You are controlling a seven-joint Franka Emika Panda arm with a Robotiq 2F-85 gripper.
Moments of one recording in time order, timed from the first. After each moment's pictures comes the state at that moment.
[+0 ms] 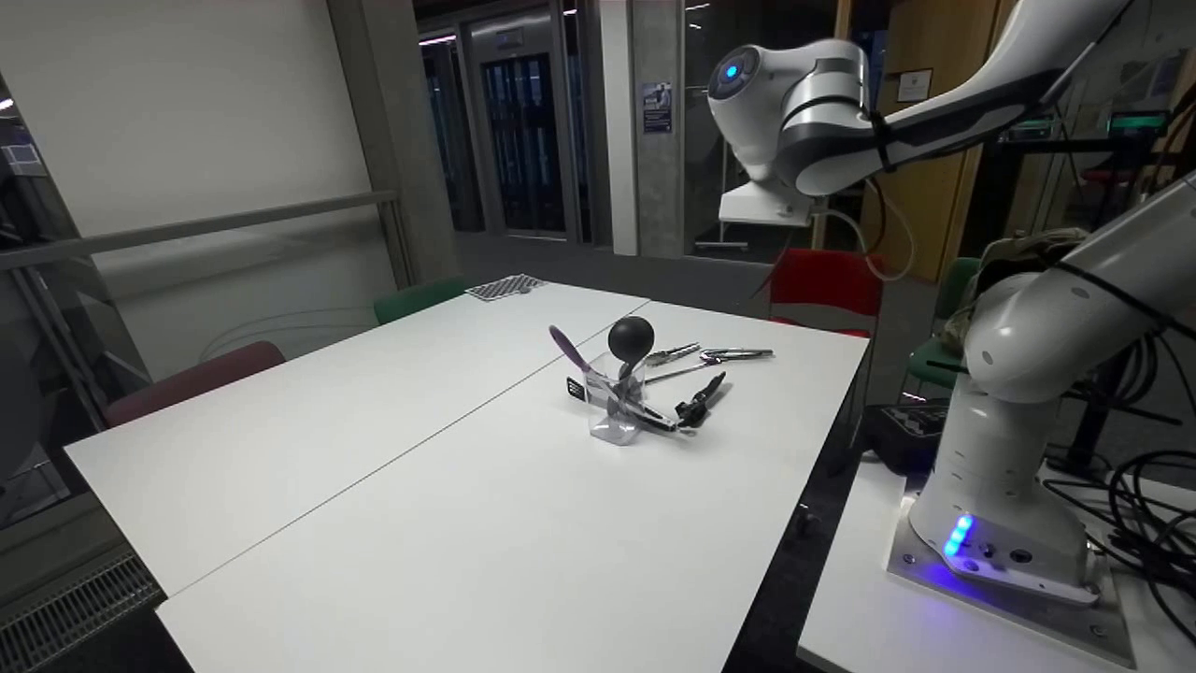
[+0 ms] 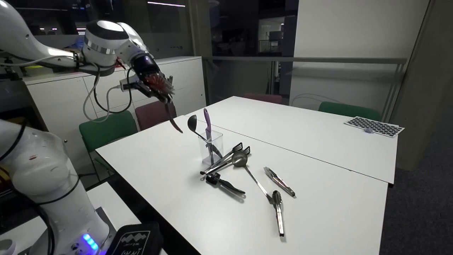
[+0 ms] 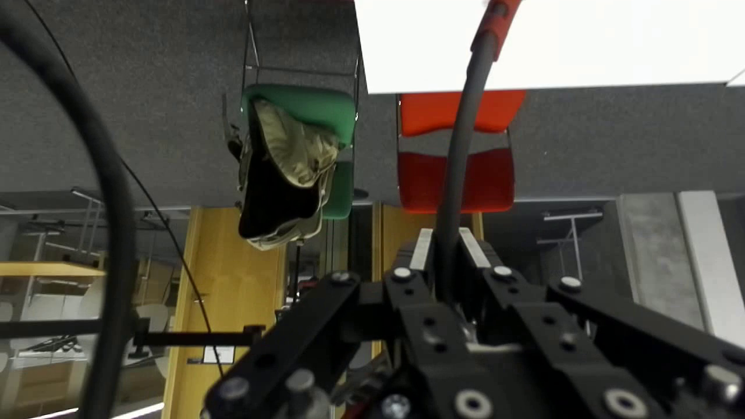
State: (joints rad) arm -0.08 -0.69 0.20 -2.46 -0.78 1.60 1.81
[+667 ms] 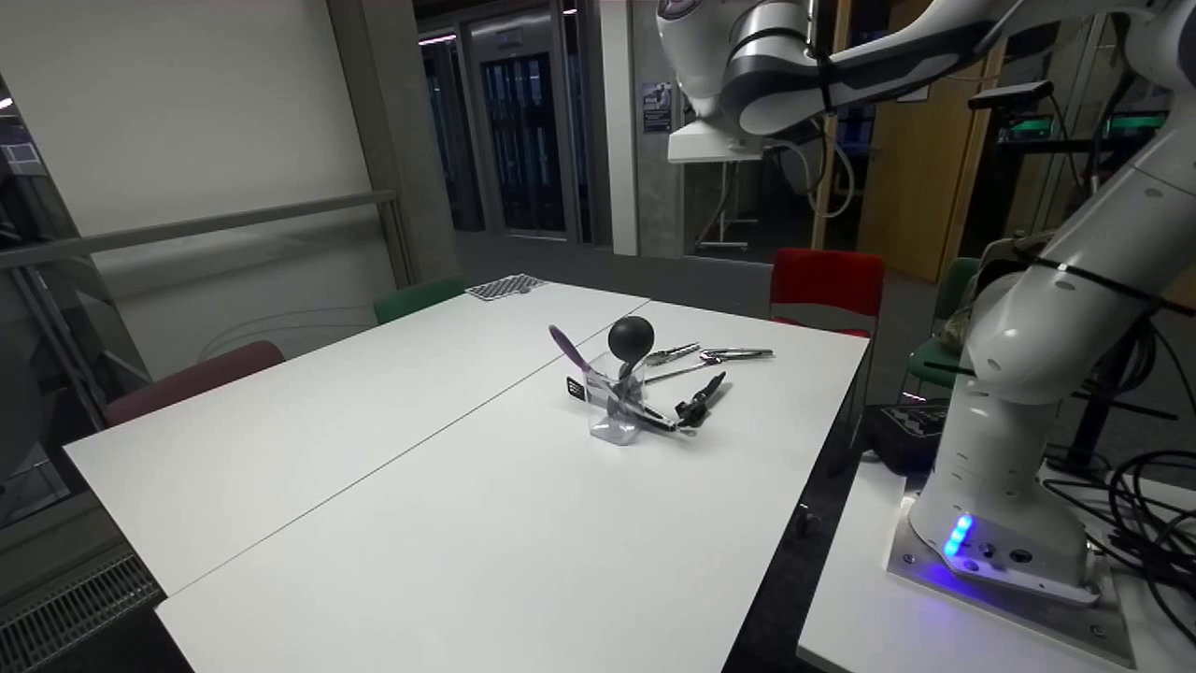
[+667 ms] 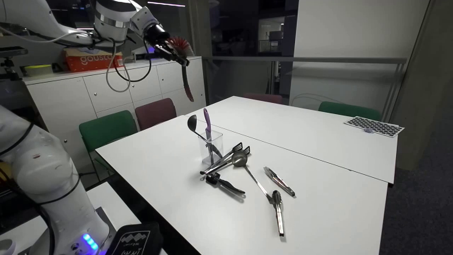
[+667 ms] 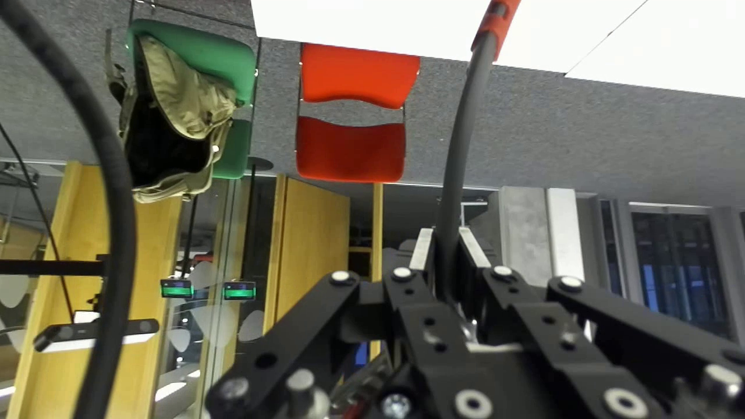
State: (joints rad) arm -0.01 -0.46 0.18 -2.12 -0.88 1.63 1.62
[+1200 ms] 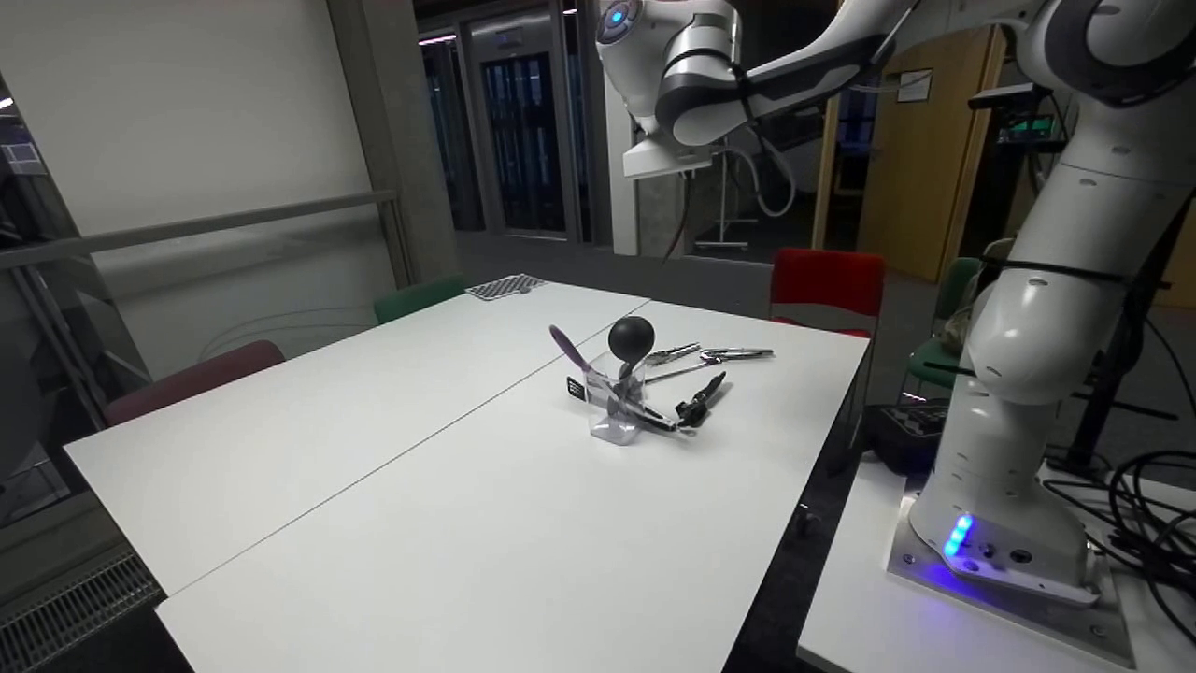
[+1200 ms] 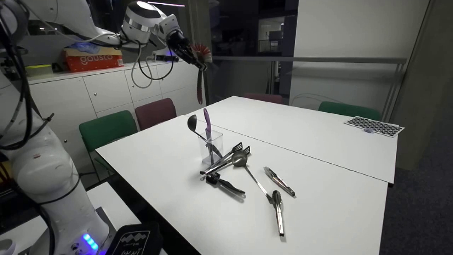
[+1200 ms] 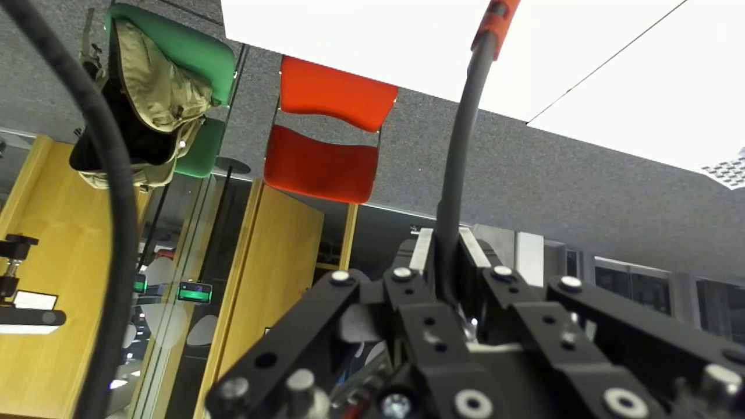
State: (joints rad) arm -0.01 -0.19 0.18 -1.90 -0.88 1.65 1.52
